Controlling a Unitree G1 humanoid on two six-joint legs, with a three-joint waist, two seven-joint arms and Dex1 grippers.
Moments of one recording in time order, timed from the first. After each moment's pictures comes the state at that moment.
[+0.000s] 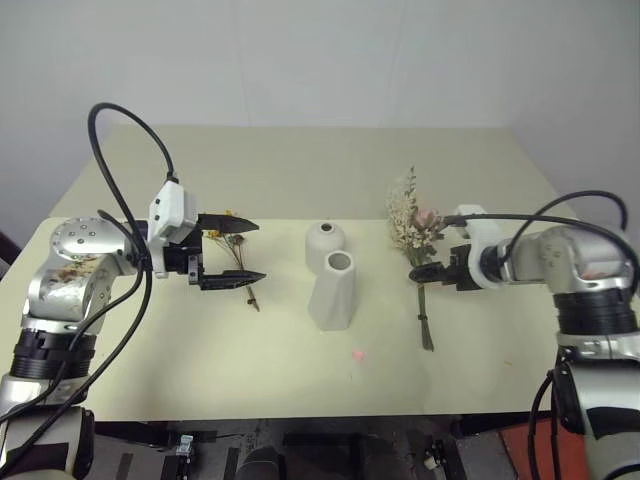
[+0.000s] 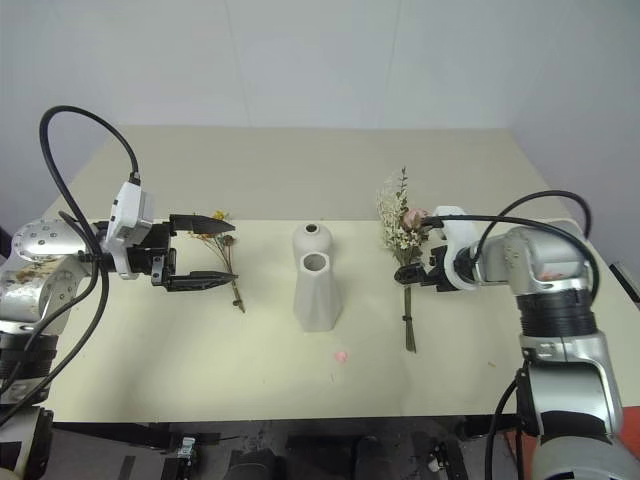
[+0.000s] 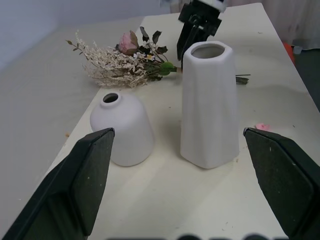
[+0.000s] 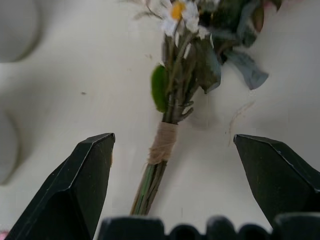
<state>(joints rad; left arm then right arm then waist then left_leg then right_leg) -0.59 0.83 0.06 0.02 -0.48 0.30 -1.34 -0.91 -0.67 0.08 0.23 0.50 1.47 0.45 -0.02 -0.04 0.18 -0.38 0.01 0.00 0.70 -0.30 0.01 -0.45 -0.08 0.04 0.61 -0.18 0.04</state>
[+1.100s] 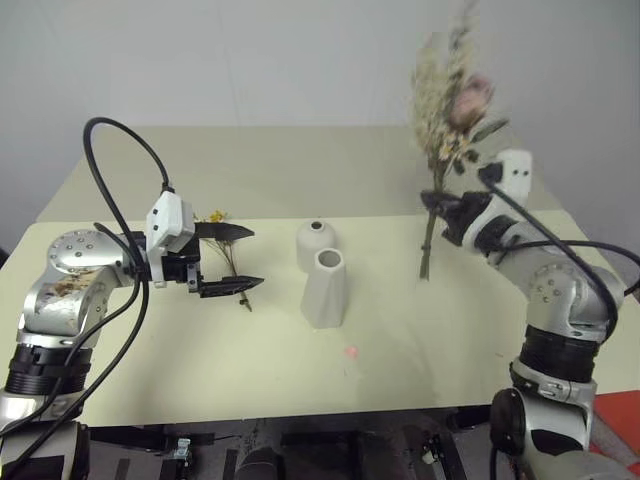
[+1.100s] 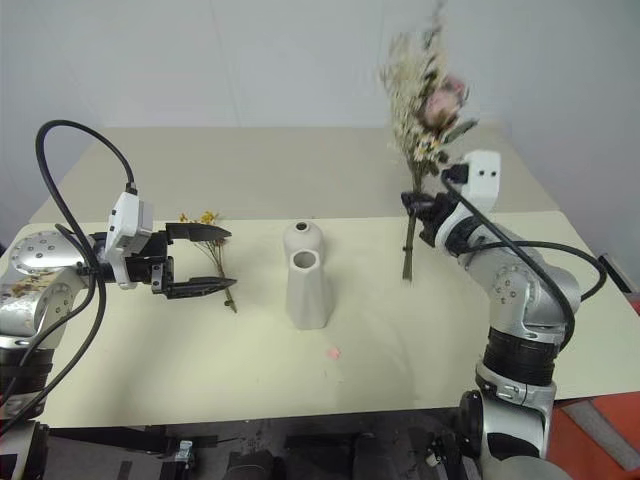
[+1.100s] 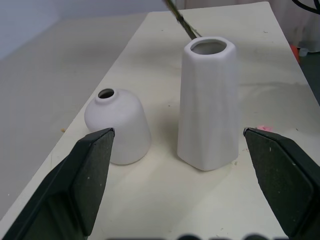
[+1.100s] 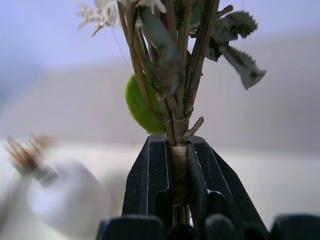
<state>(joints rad) -0.54 0.83 0.09 -0.02 -0.48 0.35 -1.28 -0.73 -0.33 -0.39 -0.25 0.53 0.97 0.33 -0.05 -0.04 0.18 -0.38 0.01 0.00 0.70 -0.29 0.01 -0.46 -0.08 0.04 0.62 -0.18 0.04</state>
